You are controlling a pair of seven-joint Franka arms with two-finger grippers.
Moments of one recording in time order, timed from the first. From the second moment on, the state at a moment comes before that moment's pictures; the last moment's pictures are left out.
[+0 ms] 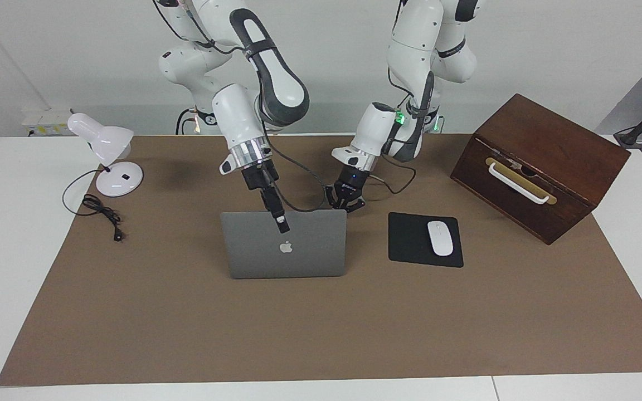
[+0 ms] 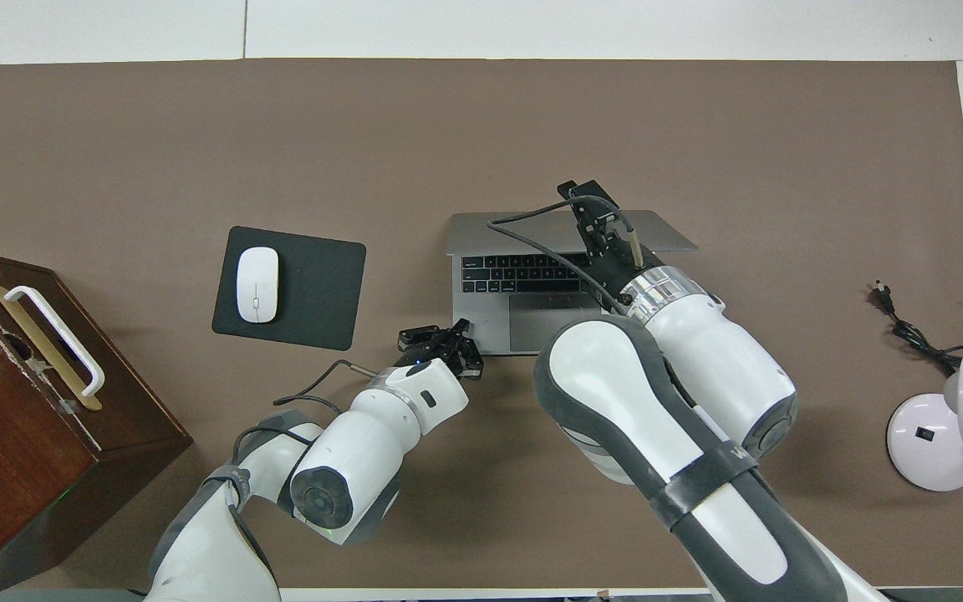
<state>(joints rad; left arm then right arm) -0.73 0.29 -0.01 -2.46 -0.10 3.49 -0.24 0.72 0.21 -0.15 -2.03 1.51 3.22 0.25</state>
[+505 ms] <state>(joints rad) -0.73 0.29 -0.01 -2.46 -0.10 3.49 -0.24 0.69 0.24 -0.15 -1.95 1.51 3.22 0.25</state>
